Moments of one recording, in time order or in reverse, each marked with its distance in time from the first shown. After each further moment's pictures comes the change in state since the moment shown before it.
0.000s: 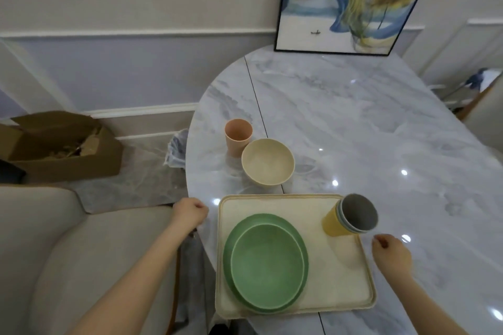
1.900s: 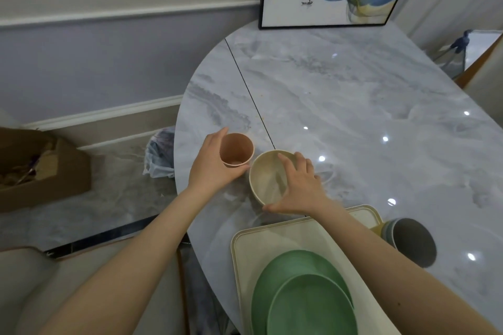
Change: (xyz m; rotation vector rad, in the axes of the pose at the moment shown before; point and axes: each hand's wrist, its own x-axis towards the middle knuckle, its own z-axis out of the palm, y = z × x) left_hand 0.120 0.121 -0.027 0.006 0.063 0.630; right_hand 0.027 -0.265 0.103 -0.388 -0.300 -0.520
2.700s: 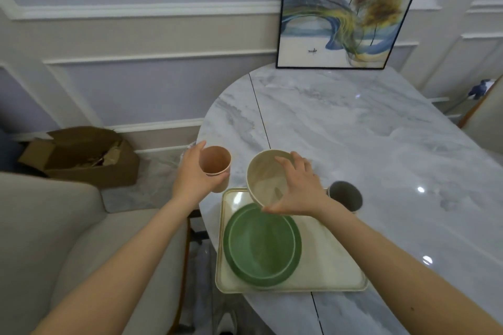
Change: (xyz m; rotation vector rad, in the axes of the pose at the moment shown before) left_hand -0.202 0.079 -0.024 0.031 0.327 -0.141; right_hand -0.183 0.043 -0.062 0.043 0.050 -0.313
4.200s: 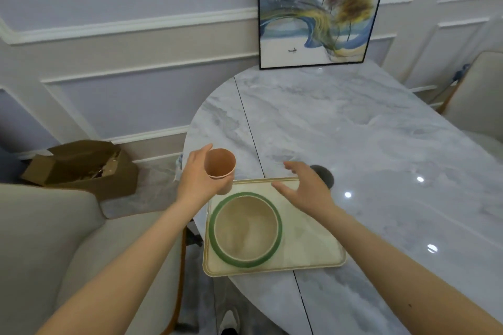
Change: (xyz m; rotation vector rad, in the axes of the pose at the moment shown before) left_hand -0.053 0.054 0.024 0.034 -0.072 0.073; right_hand -0.058 0.063 0.007 0.366 0.291 0.037
